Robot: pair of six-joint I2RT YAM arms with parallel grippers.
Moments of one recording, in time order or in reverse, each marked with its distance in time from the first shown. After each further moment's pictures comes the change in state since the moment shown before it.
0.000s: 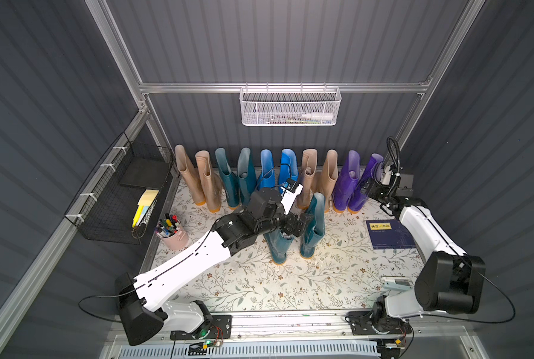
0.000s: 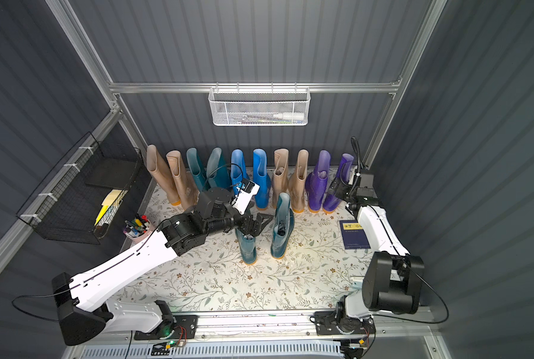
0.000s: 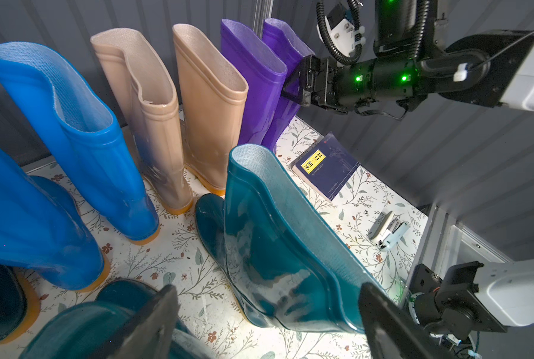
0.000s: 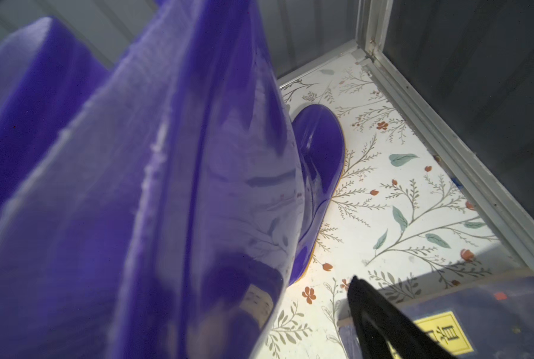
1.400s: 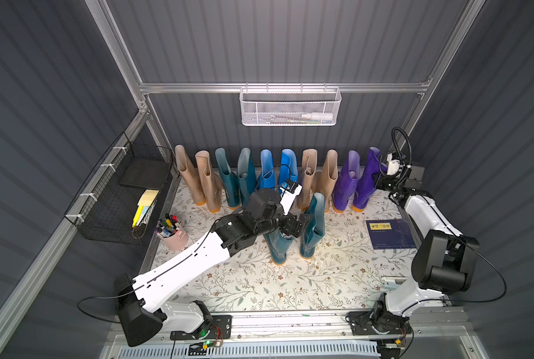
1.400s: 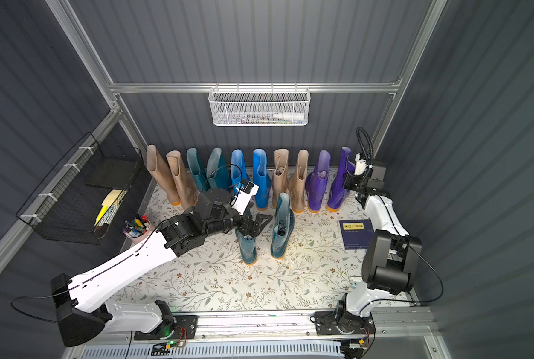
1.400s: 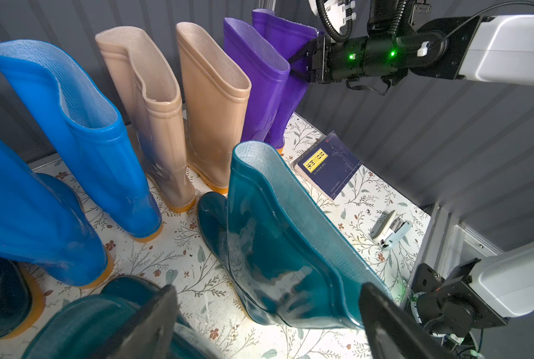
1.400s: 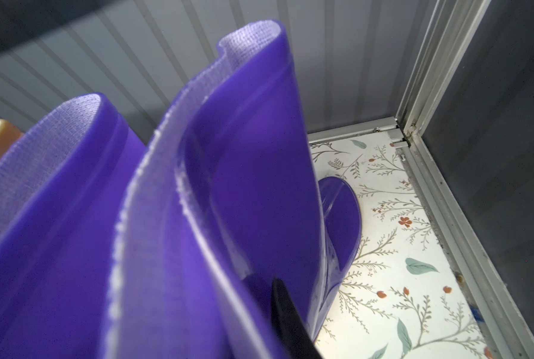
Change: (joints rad) left arm 0.000 -0.005 -0.006 -0.004 -0.008 0.000; right arm -0.119 0.154 0.136 0.120 -0.268 -0.266
